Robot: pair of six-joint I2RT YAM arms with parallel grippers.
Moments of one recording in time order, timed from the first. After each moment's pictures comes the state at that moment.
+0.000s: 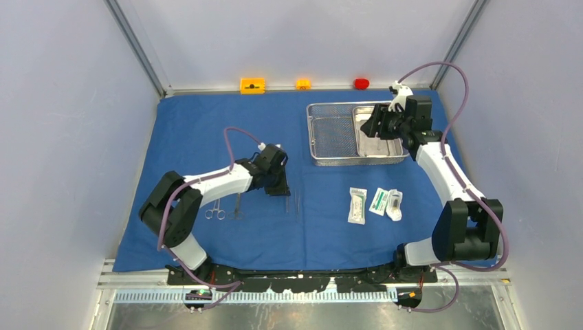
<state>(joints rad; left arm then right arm) -0.69 1.63 0.96 -0.32 0.06 -0.78 0.02 1.41 1.11 -0.25 -0.38 0.16</state>
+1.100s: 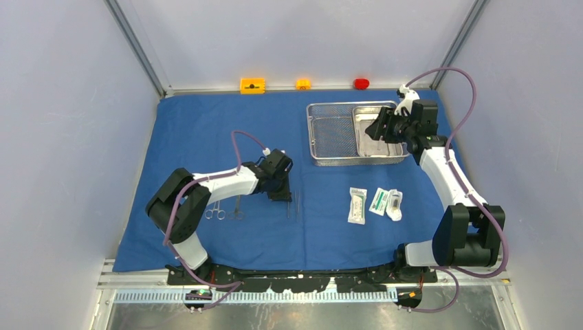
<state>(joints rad) -0.74 1.69 0.95 -0.32 0.04 -0.79 -0.03 1.37 1.05 -0.24 -0.39 0.18</state>
